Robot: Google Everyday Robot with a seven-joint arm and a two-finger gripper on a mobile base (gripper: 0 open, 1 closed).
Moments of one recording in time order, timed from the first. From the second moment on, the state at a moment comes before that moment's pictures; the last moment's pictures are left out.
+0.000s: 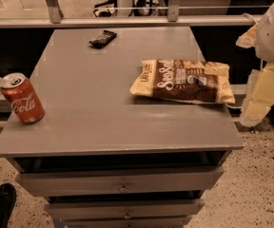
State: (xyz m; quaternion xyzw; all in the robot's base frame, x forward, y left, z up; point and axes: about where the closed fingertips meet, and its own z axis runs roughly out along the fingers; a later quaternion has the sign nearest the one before) arm 0.438 -0.217 0.976 -0.60 0.78 -0.03 0.16
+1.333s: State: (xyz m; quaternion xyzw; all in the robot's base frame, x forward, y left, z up) arm 0.510 -0.197 0.921 -0.54 0.80 -0.01 0.26
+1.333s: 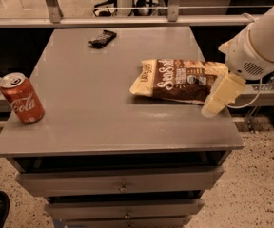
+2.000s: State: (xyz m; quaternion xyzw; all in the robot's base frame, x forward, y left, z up) arm 0.563 -0.170 0.885 -0.53 0.79 0.00 0.30
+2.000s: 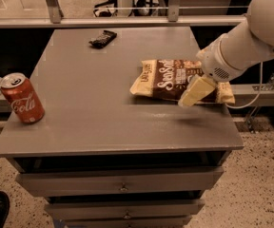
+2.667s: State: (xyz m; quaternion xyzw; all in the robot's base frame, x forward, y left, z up) arm 0.592 -0.153 0.871 -0.53 0.79 0.01 0.32
